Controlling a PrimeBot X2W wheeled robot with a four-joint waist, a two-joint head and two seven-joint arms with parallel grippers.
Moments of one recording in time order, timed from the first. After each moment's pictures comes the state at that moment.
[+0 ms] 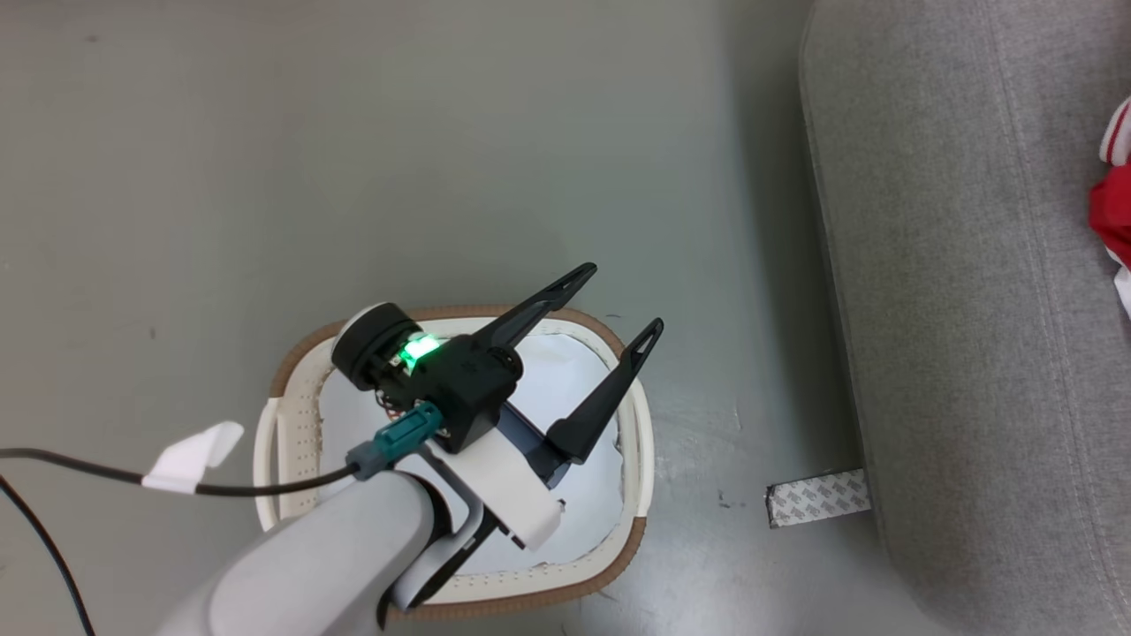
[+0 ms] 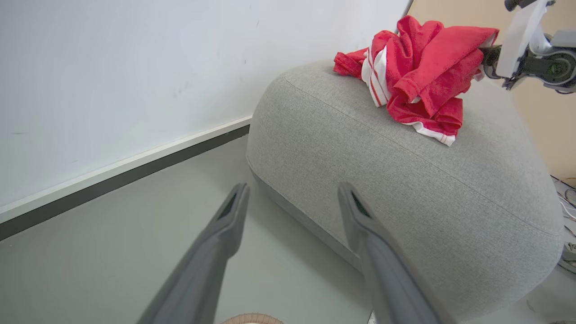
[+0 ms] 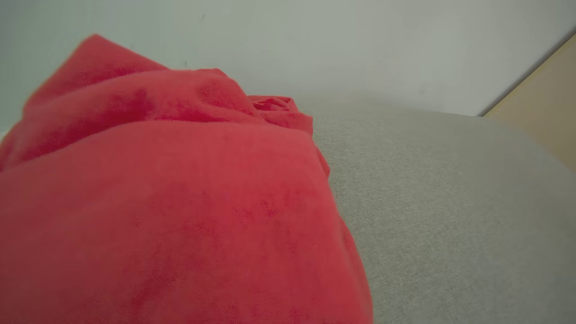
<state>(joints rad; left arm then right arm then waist) -0.72 0.43 -0.89 -0.02 -0.49 0.06 -0.13 -0.67 -0.59 -0.14 0.54 0.43 0.13 0.01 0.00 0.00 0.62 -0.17</state>
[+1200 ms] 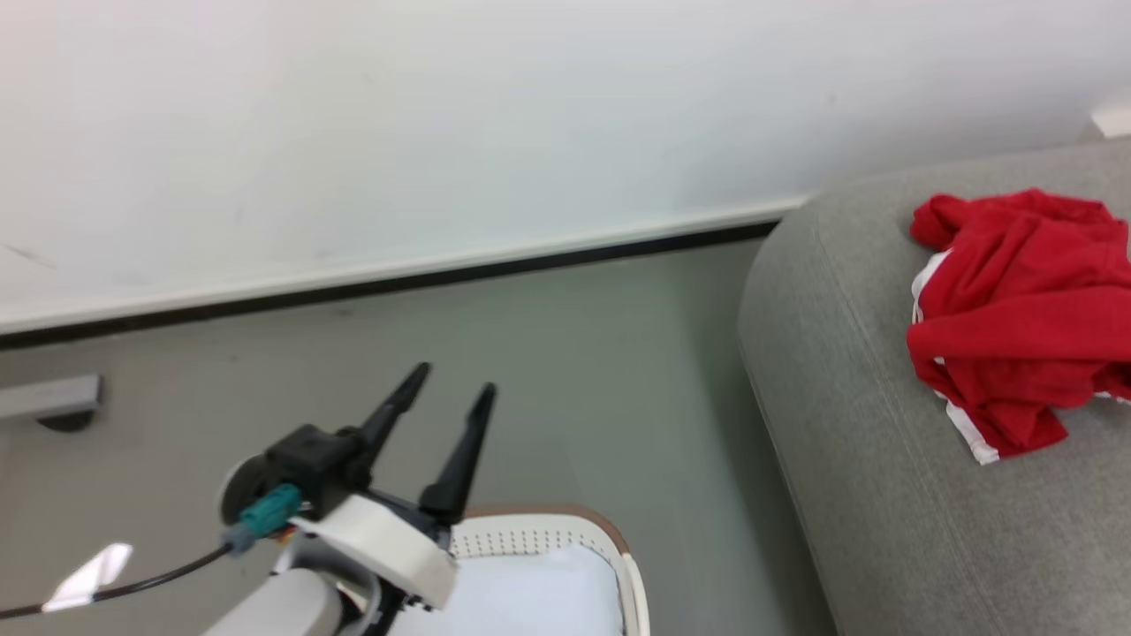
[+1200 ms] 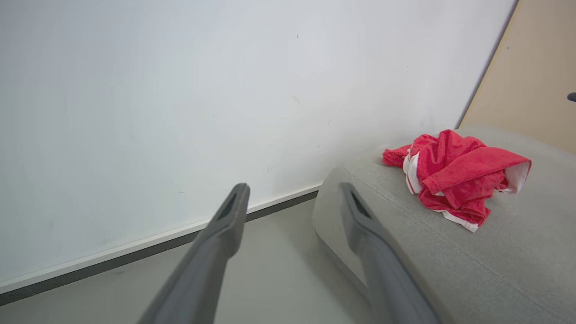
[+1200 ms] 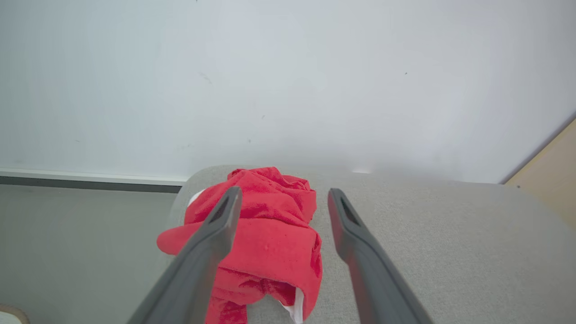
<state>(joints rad) -0.44 0.46 -0.75 0.08 -0.65 0.21 -0.25 -0.45 -0.74 0.16 0.34 0.63 0.13 0.16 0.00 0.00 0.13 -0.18</state>
